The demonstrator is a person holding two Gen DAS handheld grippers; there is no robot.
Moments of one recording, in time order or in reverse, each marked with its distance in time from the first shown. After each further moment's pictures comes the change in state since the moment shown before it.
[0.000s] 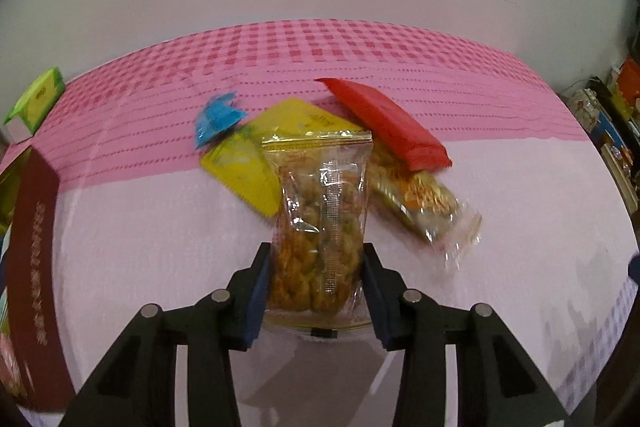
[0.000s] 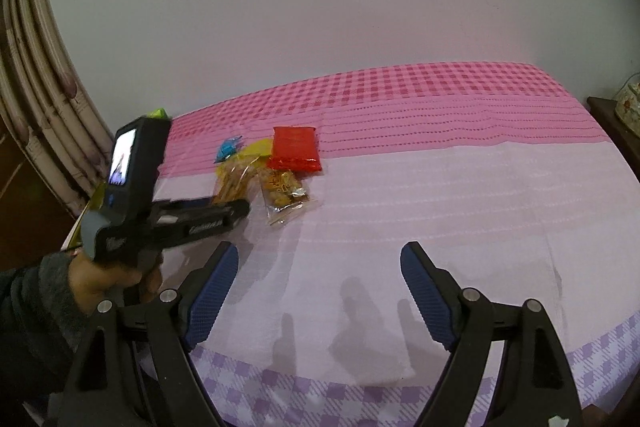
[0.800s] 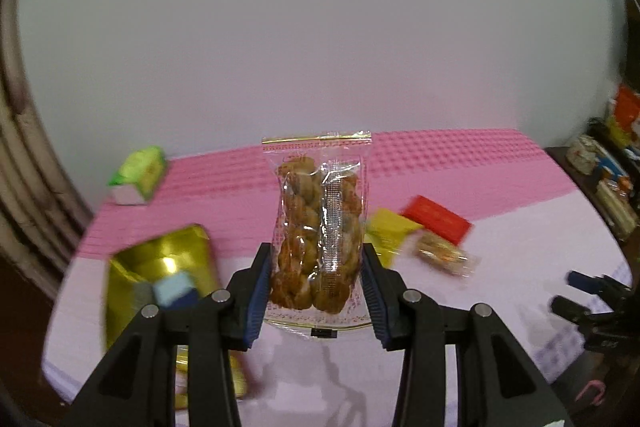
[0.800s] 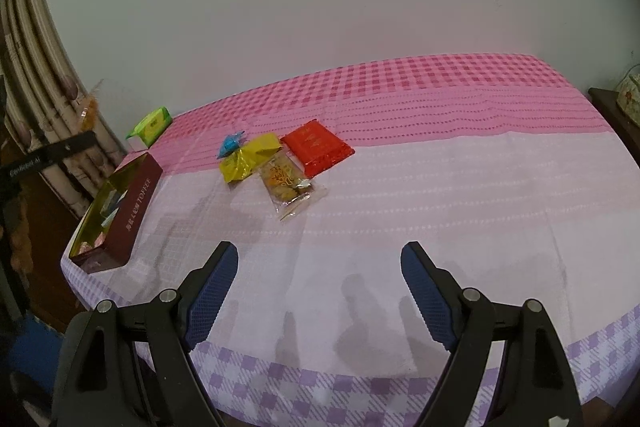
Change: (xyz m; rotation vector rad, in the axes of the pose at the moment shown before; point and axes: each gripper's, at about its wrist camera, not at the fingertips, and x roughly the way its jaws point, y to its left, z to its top) left arm -0.174 0.075 0.022 0.023 -0.268 0.148; right arm 0.005 0.002 -0.002 0.016 0.024 0.015
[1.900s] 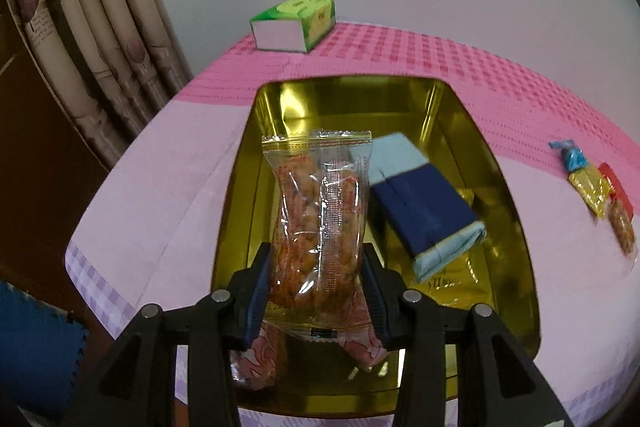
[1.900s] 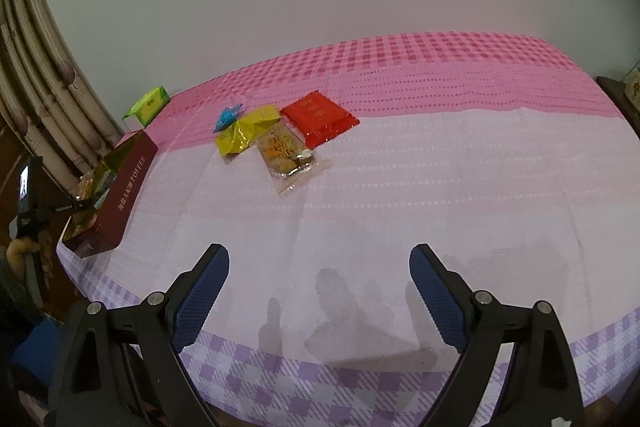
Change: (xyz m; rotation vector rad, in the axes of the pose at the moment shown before) left arm 0.085 0.179 -0.119 -0.310 0.306 0.291; right arm 0.017 0.000 -0.015 -0.001 0.074 0.001
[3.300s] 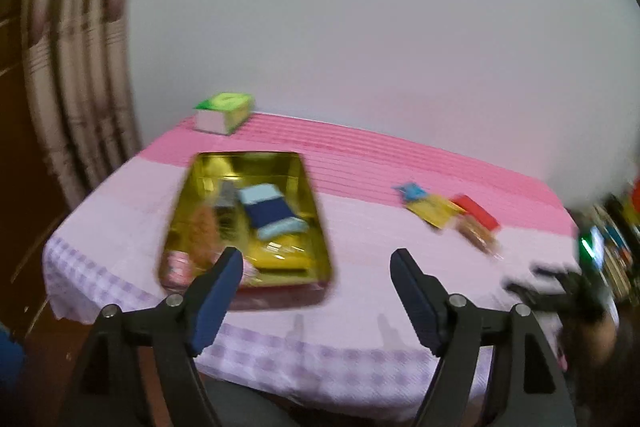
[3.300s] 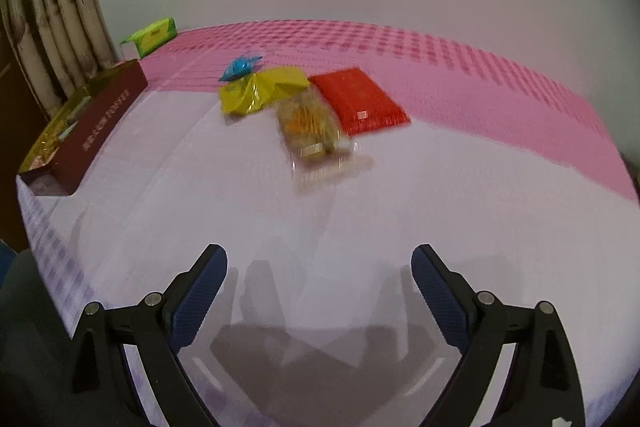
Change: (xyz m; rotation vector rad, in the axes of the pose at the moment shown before) left arm -0.159 -0.050 -0.082 0.026 -0.340 -0.317; right arm 0.067 0.046 0.020 -0.281 0.084 -0.105
